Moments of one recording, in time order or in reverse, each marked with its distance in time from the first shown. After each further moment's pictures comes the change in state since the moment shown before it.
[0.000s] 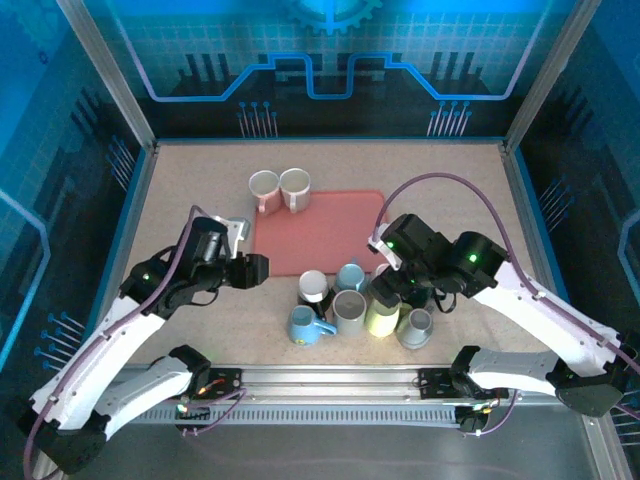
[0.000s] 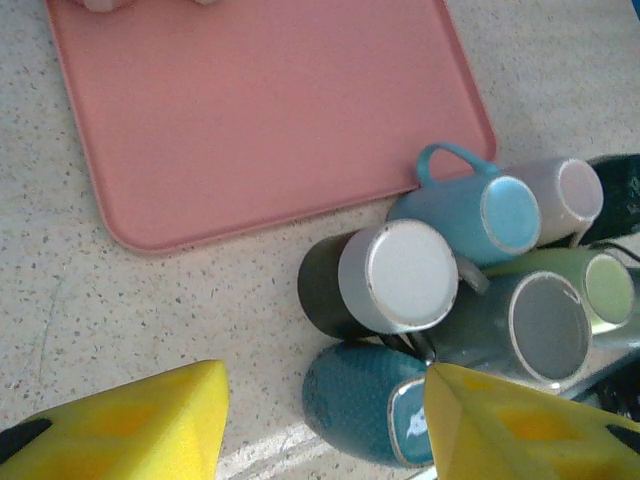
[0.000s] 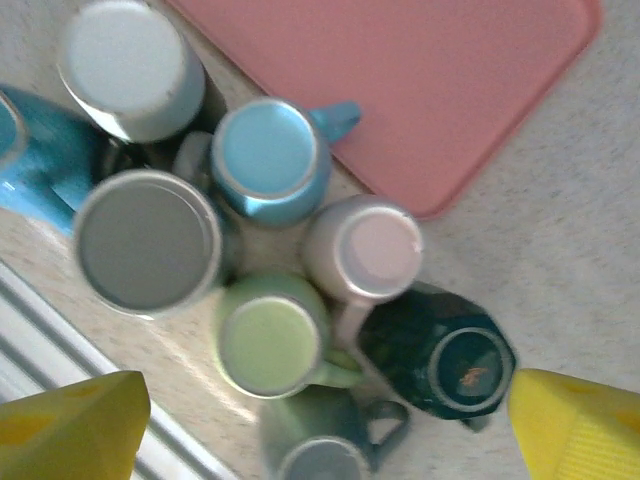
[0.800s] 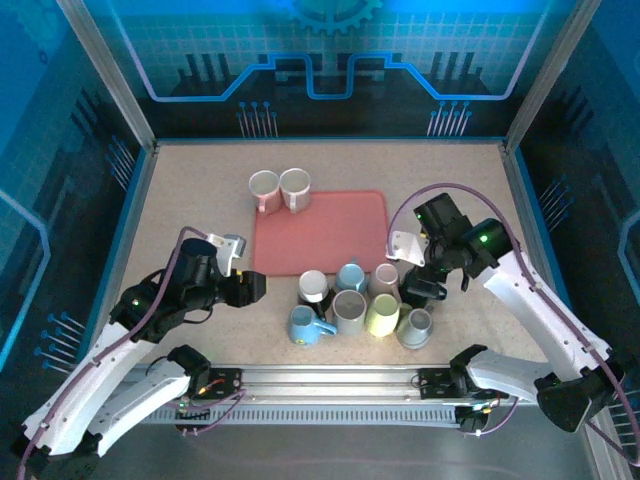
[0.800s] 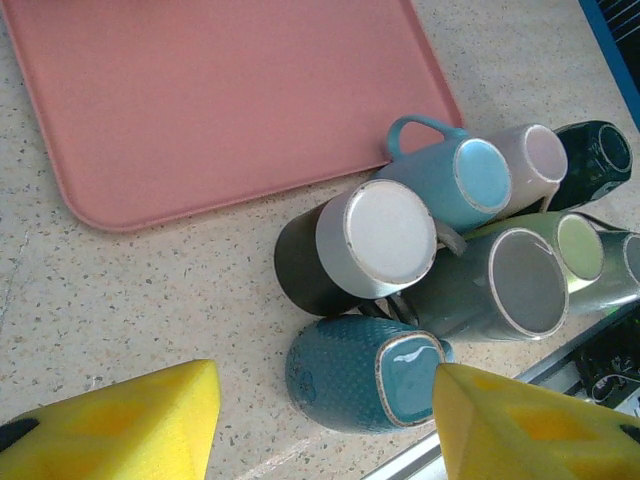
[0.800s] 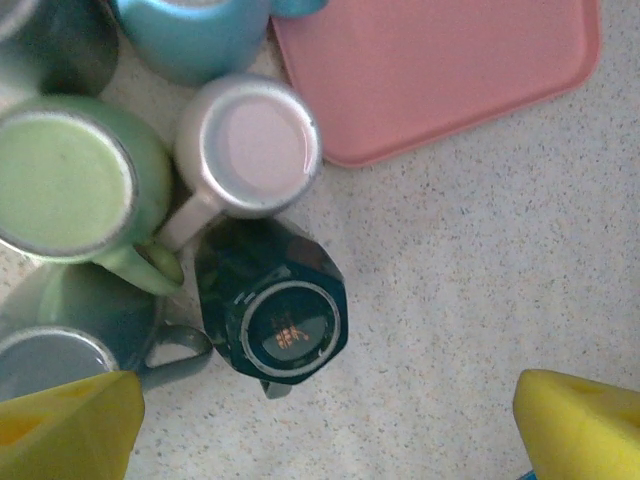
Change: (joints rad) left arm -0.013 -0.156 -0.132 0.046 0.056 -0.004; right arm -0.380 0.002 -0.098 0.029 -0.119 -0.842
